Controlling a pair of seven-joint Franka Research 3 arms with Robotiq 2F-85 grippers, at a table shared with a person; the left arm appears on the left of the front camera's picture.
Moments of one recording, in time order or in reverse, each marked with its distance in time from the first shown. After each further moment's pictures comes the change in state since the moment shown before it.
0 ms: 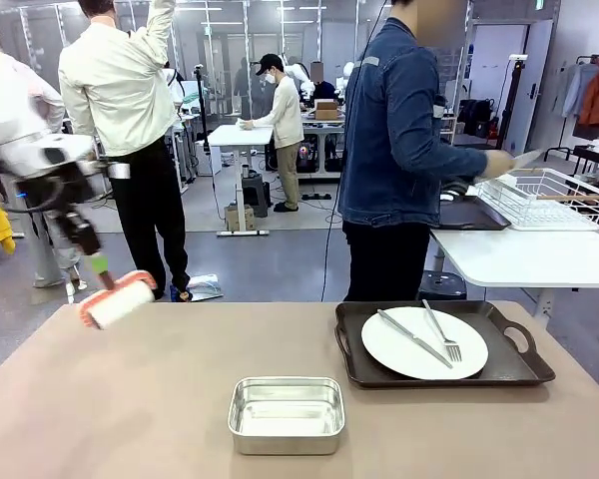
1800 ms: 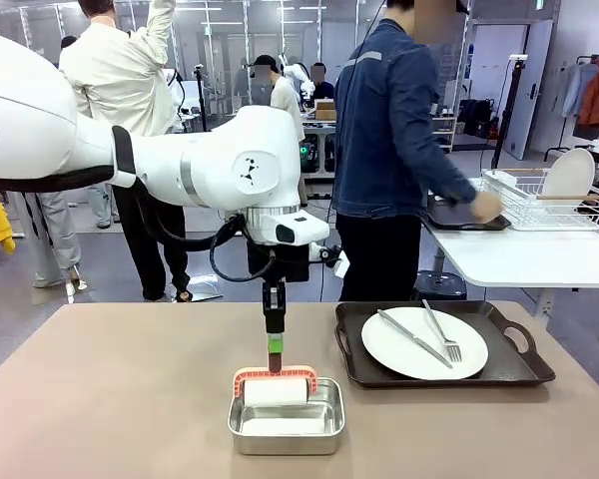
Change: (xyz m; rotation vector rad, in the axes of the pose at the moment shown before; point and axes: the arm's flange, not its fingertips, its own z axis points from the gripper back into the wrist) left arm 0.184 -0.231 -0.169 -0.184 0.297 -0.661; right arm 0.000 0.000 0.000 0.000 0.000 0.000
